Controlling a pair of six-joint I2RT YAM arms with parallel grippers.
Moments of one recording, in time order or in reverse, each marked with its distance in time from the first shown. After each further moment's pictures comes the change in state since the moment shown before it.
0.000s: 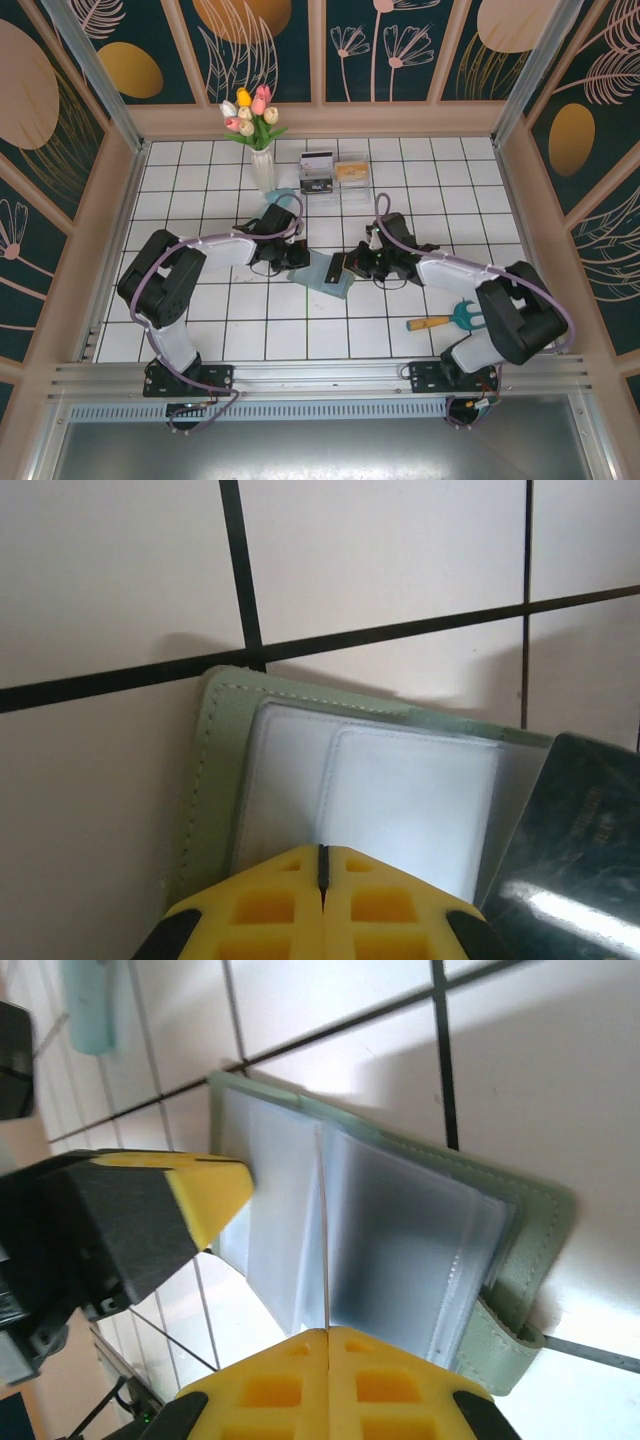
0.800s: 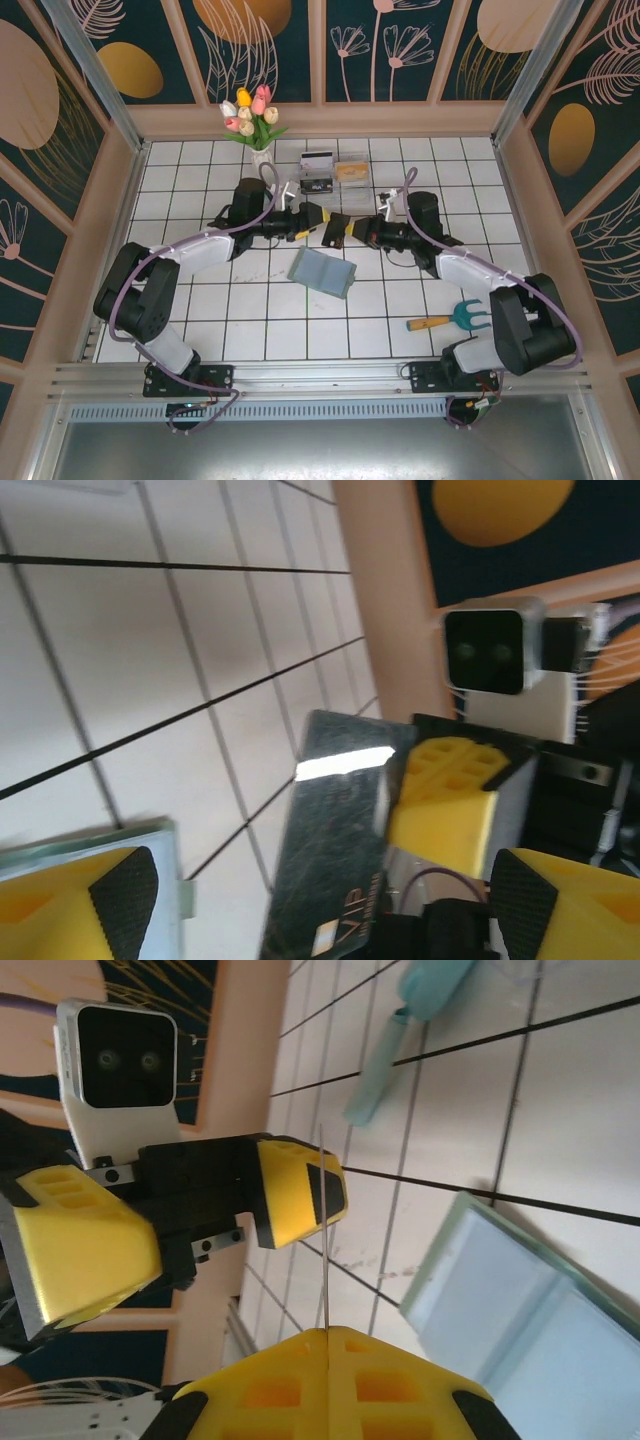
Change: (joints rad) left arm 0.111 -0.133 -0.044 0.505 0.470 -0.271; right arm -0.180 -0.047 0.016 0.321 -0.341 -0.043
